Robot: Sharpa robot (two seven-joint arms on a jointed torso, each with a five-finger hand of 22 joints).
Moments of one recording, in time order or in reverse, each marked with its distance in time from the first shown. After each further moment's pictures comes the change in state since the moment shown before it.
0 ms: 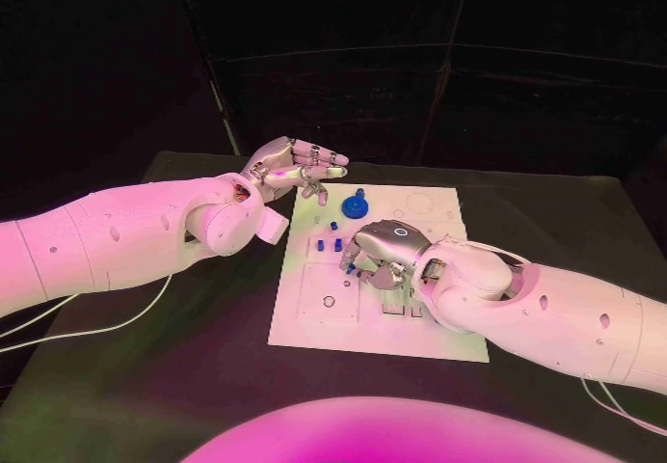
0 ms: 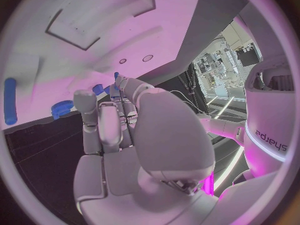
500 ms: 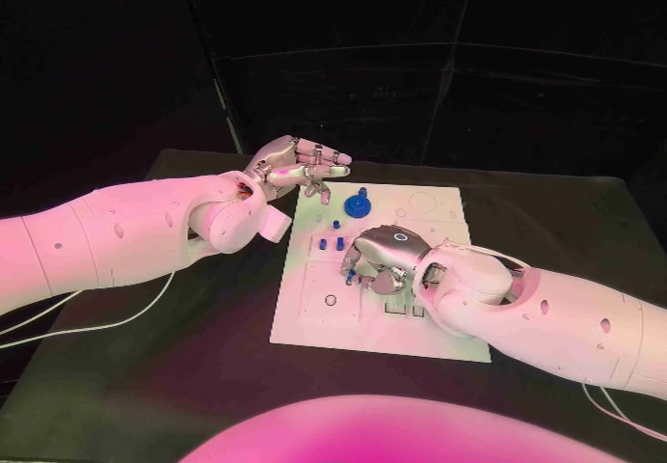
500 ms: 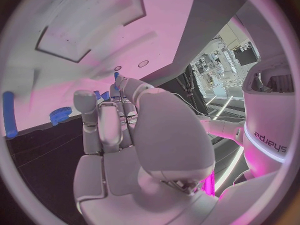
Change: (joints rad) left arm 0.000 0.001 0.000 -0.003 0.000 0.006 -0.004; left_hand 0.000 0.000 0.000 0.000 0.000 0.000 0.000 0.000 0.000 0.000 0.000 0.000 0.000 0.000 0.000 0.000 -0.001 0.000 0.000 0.000 0.000 -0.001; right arm -0.012 0.003 -0.001 0.002 0.002 0.021 0.006; right_hand 0.000 0.000 0.000 0.000 0.000 -0.004 0.003 0.000 0.000 0.000 0.000 -0.005 0.001 0.000 0.000 0.000 0.000 0.000 0.000 0.000 0.004 0.000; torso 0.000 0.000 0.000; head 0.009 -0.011
